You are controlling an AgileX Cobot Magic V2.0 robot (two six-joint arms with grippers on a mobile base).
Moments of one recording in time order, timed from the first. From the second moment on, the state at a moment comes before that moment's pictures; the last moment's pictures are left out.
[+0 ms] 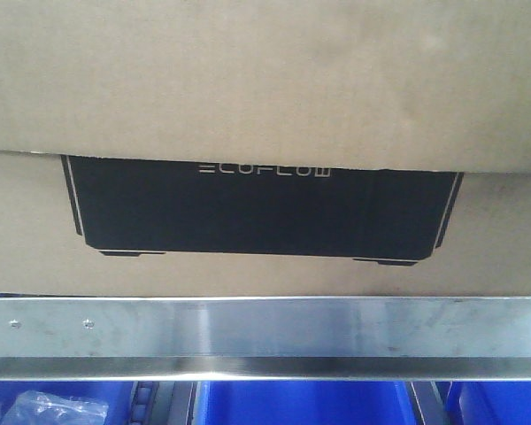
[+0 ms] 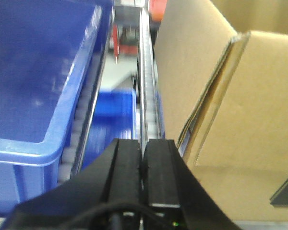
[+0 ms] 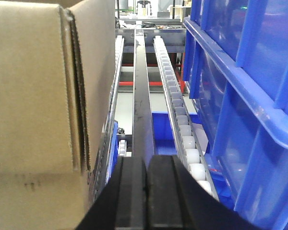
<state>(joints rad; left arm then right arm) -0.09 0.17 -0.38 -0.01 0.41 0.06 -0.04 -0.01 0.03 0.04 0.02 0.01</state>
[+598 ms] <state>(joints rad) -0.12 0.62 -0.83 0.30 0.73 -0.38 -0.04 -0.01 0.03 0.04 0.02 0.01</state>
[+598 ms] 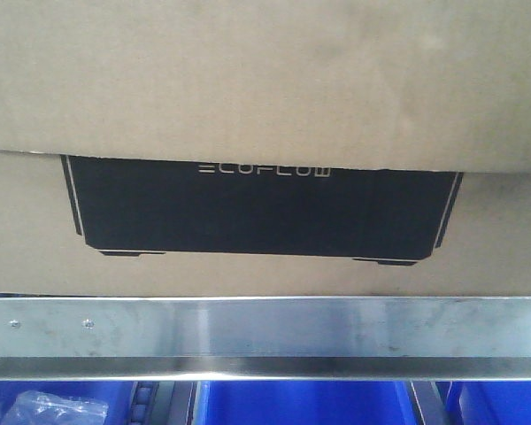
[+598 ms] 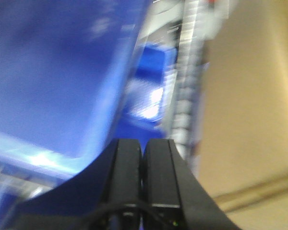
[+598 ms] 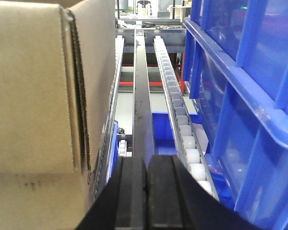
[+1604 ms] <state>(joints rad) -0.39 1.33 -1.66 0.19 1.26 -0.26 -0.04 -0.01 0.03 0.04 0.02 0.01</state>
